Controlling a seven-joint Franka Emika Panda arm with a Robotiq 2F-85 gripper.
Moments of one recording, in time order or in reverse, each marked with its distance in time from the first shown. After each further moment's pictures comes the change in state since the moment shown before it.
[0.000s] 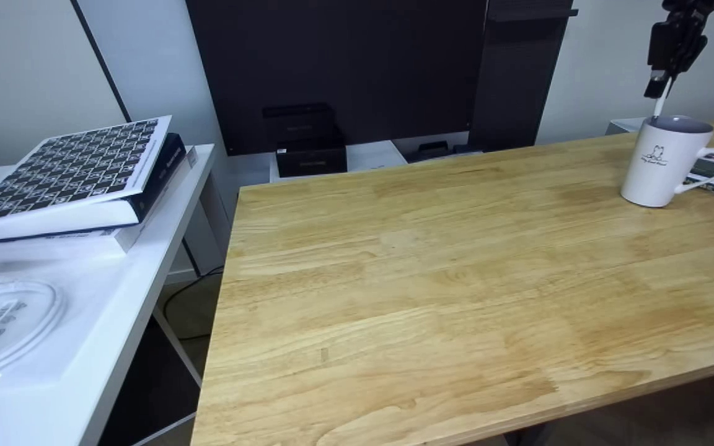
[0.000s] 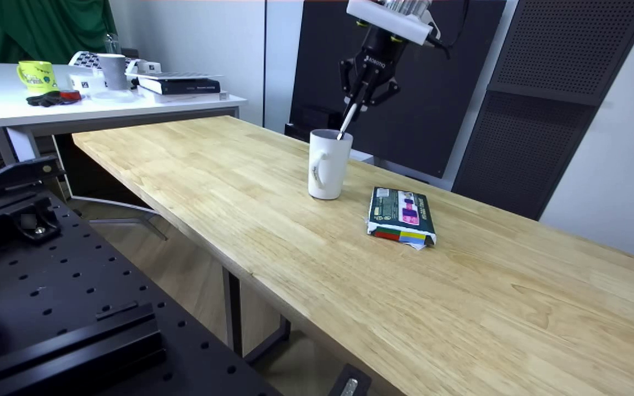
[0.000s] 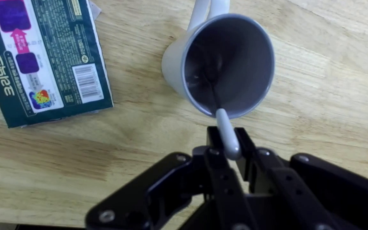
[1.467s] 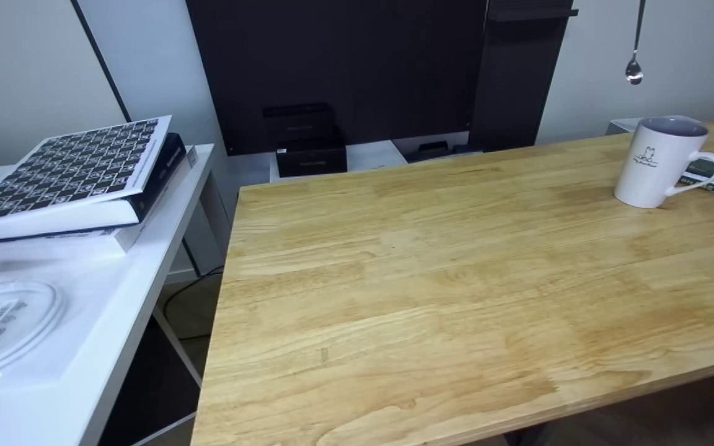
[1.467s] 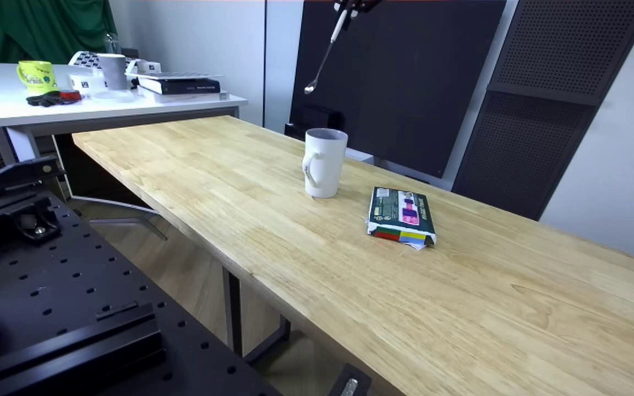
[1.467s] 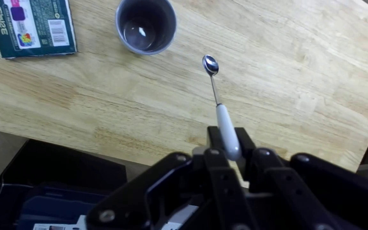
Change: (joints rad) arm 0.087 -0.067 0.032 0.318 -0.030 -0.351 0.129
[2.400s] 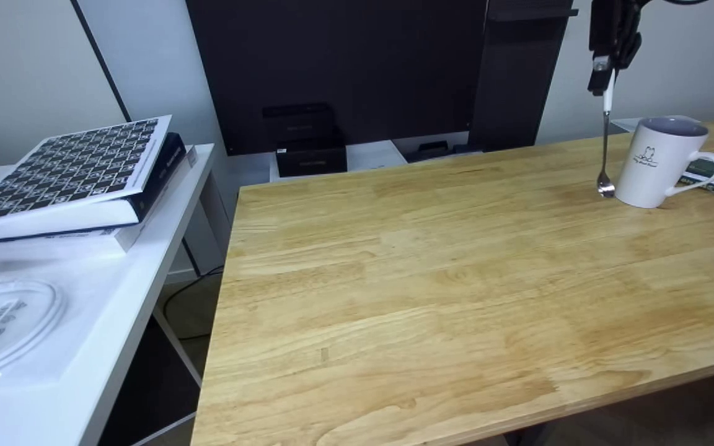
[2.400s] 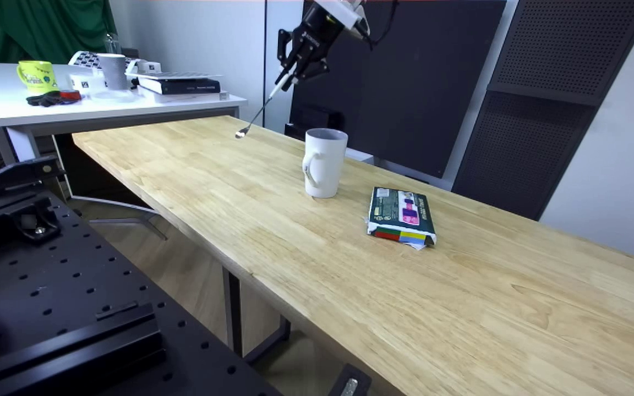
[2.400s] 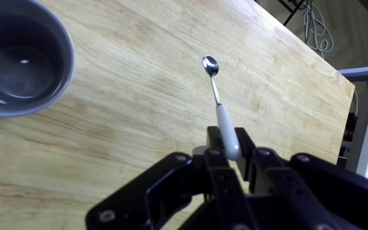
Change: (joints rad) arm 0.004 0.115 0.076 -0.197 0.158 0.090 -0.100
